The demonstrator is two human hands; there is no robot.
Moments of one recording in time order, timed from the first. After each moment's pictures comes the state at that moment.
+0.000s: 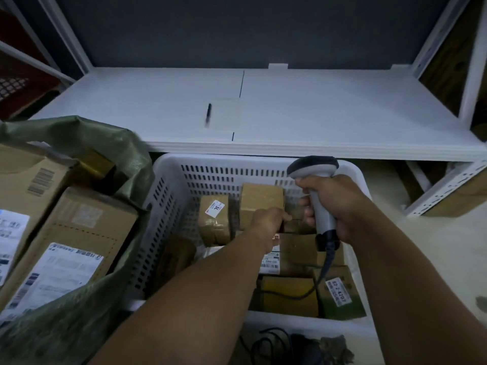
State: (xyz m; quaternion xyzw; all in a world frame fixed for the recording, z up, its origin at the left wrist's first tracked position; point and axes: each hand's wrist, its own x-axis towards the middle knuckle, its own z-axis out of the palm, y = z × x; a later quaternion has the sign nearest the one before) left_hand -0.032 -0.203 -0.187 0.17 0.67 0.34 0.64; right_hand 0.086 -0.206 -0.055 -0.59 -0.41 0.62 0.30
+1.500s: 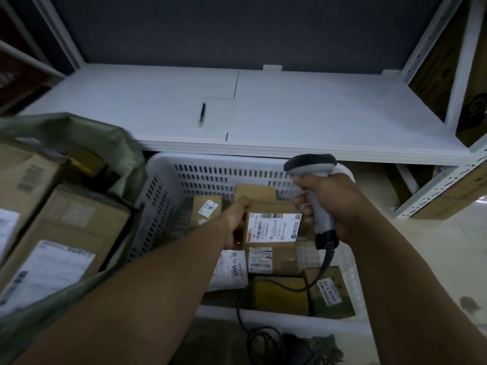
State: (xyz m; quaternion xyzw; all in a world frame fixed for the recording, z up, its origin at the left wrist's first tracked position) left_hand -0.083 -0.207 -0.184 0.14 0.67 0.30 0.66; right_hand 0.105 -0.197 -0.060 -0.60 -0.44 0.60 0.30
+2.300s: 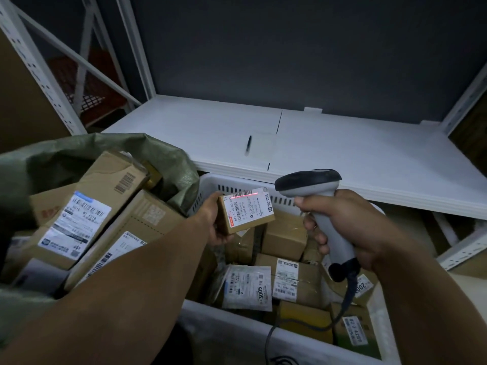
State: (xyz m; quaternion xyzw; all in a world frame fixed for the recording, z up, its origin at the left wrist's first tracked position) left_hand -0.202 -0.250 -0.118 0.03 0.66 0.45 0.60; right_hand 0.054 -0.255 0.021 -0.47 -0.56 0.65 0.23
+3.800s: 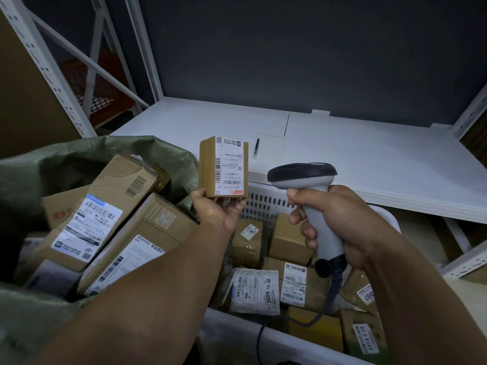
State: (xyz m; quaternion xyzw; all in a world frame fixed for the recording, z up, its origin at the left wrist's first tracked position) left_hand -0.191 -0.235 -0.106 -0.09 0.31 0.81 0.49; right_hand 0.024 -0.261 0.030 -0.43 -0.55 0.67 0.26
